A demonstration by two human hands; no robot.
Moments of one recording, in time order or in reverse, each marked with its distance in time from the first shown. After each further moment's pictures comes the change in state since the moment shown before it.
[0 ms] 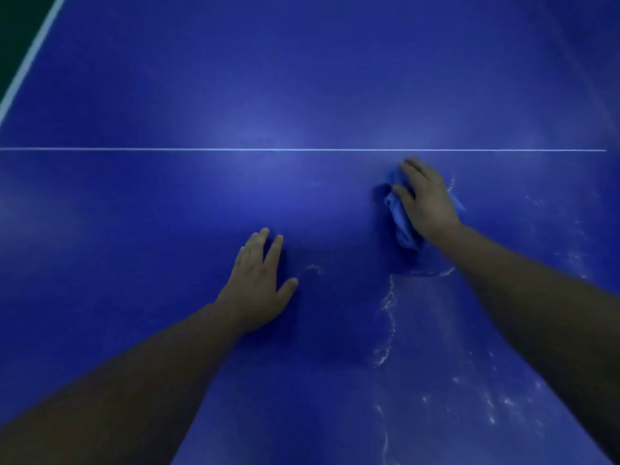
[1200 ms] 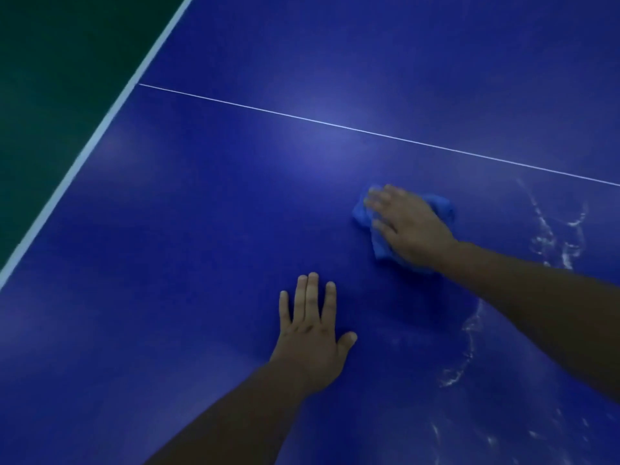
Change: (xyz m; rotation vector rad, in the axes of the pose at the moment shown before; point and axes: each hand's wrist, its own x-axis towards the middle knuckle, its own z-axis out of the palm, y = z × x) left_hand -0.101 0.003 0.083 0.161 0.118 -0.247; right_hand -0.006 -0.141 0.086 -0.104 -0.325 -0.793
